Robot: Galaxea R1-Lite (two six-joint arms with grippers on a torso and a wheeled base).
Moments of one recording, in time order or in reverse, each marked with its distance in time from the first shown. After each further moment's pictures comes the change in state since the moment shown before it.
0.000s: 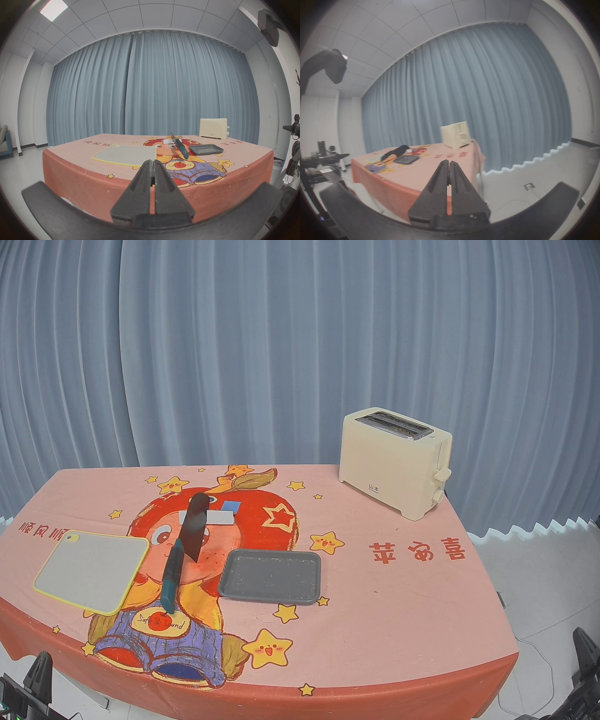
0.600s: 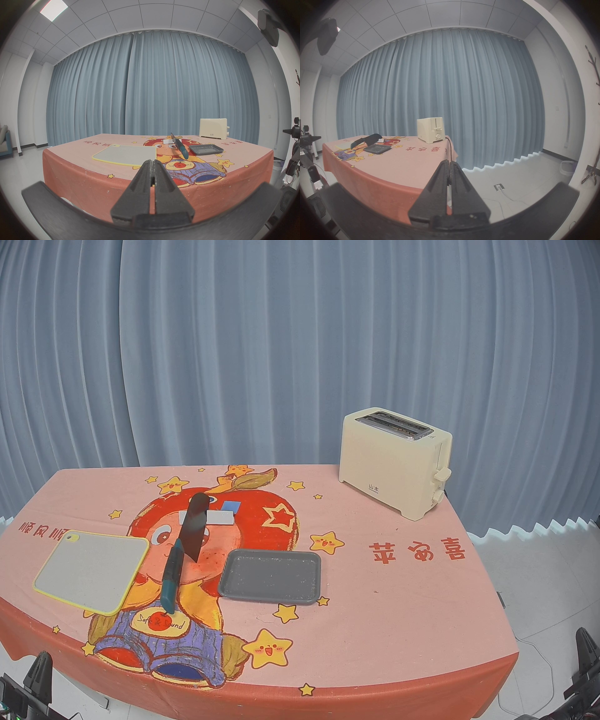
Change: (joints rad) left arm 0.000 0.000 0.000 0.000 0.000 0.000; right arm -0.168 -0.013 0.000 0.085 -0.078 -0.148
